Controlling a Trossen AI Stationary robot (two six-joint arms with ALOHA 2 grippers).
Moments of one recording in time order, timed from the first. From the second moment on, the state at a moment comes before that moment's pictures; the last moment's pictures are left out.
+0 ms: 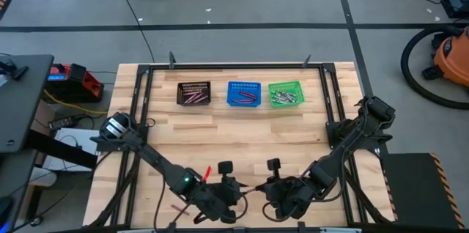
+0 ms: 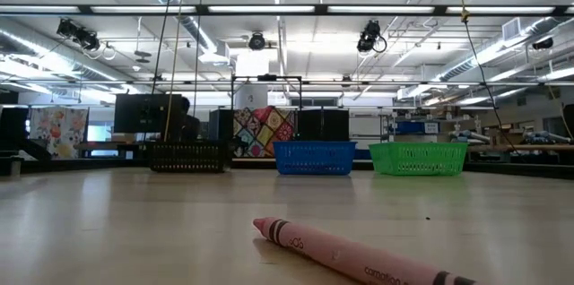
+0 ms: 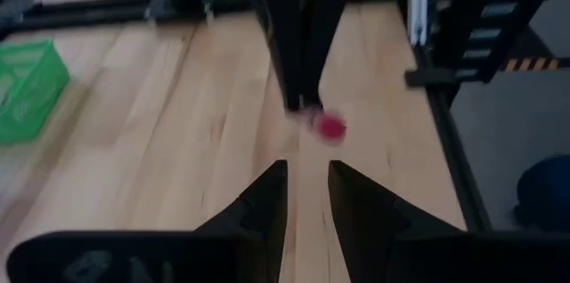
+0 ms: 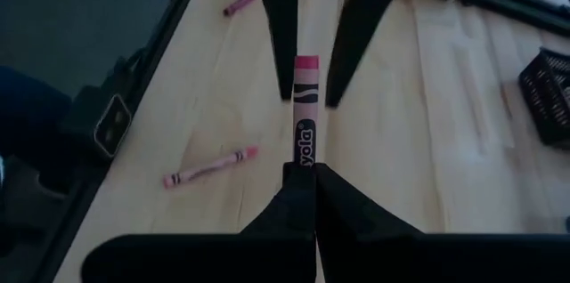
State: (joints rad) left arm -0.64 1.92 1.51 -0.25 -0.66 -0.33; right arm 0.76 1.72 1.31 -0.46 0.61 0.28
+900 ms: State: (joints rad) left arm -0.61 1.92 1.51 -0.14 -0.65 -0.24; right arm 0.72 1.71 1.31 -0.40 0.63 0.24
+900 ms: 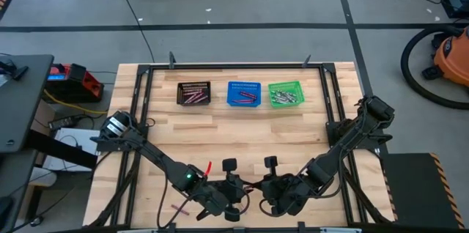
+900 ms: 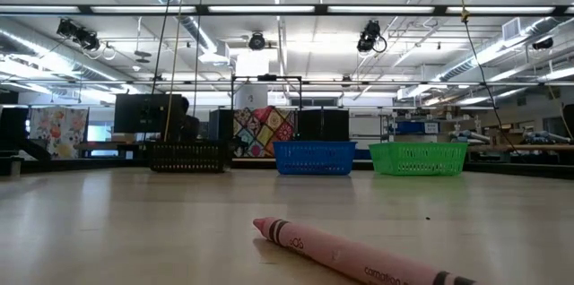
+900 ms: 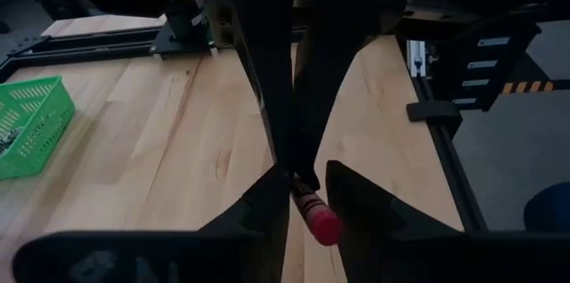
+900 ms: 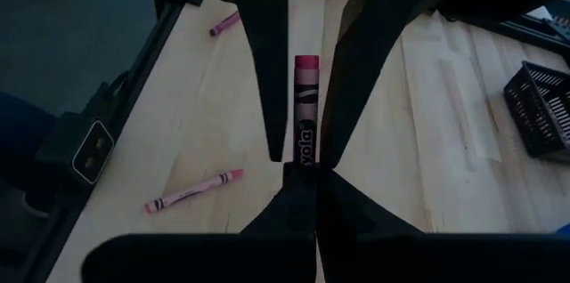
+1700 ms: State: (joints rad) left arm -0.54 1.92 1.51 -0.37 -0.65 -0.22; right arm 0.70 1.71 1.31 -0.40 0.65 0.30
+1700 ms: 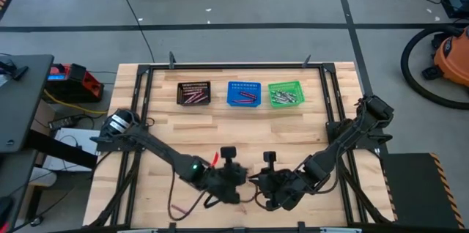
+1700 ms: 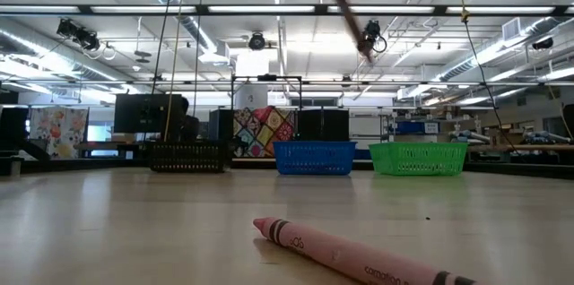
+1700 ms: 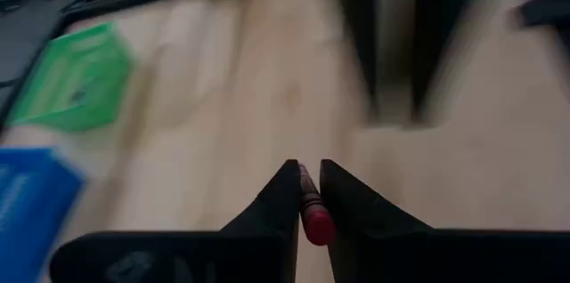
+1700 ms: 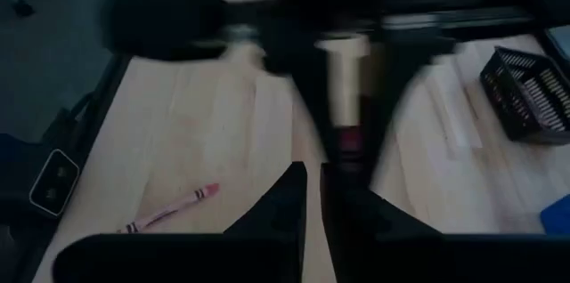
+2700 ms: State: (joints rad) left arm -0.18 1.77 1.51 -1.07 -0.74 -0.16; right arm 0.76 1.71 1.31 -0.52 0.65 0.57
